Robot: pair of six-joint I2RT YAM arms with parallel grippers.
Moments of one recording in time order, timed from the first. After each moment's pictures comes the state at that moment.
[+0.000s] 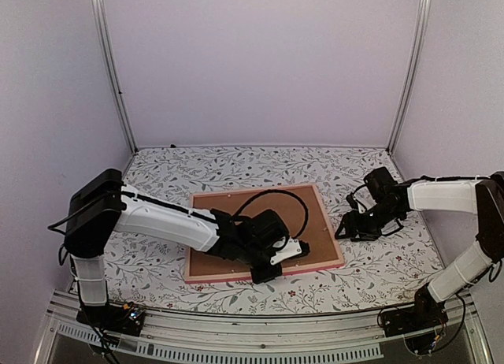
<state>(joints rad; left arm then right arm) -1.20 1.98 1.25 -0.31 0.01 0.17 0.37 1.50 0.79 -0.50 -0.36 0.33</state>
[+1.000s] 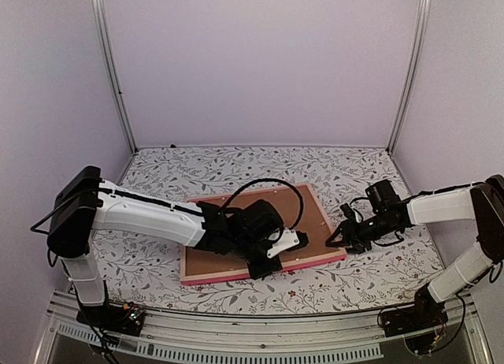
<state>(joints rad) -1.20 1.88 1.24 -0.33 0.03 0.12 0.37 1.49 0.62 -0.24 -0.70 0.51</state>
